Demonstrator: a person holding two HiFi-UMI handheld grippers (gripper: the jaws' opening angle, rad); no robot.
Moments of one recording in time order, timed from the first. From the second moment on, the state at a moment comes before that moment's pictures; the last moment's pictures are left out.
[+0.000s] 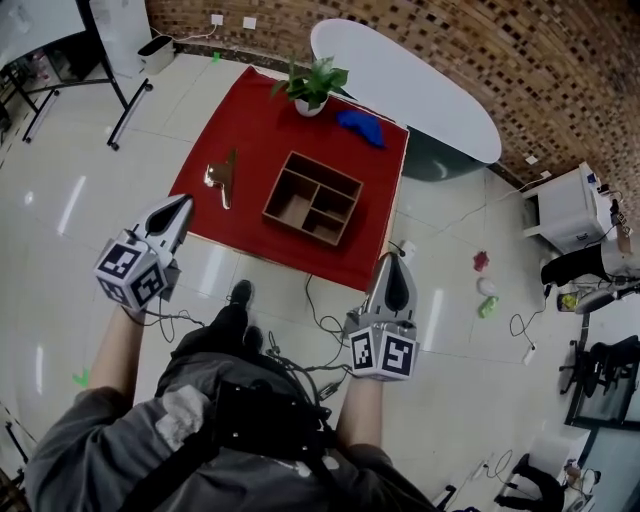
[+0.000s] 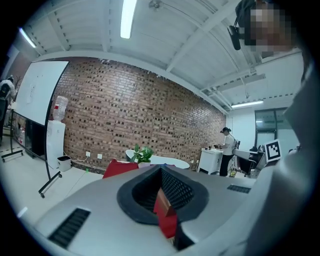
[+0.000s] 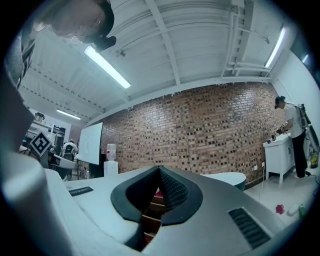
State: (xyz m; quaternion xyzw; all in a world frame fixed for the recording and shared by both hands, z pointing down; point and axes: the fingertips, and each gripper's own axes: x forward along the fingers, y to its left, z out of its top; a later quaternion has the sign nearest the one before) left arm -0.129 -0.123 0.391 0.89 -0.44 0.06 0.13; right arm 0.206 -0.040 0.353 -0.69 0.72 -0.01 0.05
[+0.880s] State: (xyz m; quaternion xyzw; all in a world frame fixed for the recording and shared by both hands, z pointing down) left arm -0.151 -0.296 0.544 0.87 -0.41 0.15 0.22; right arm 0.208 -0.198 0.379 -0.75 0.66 -0.01 0.03
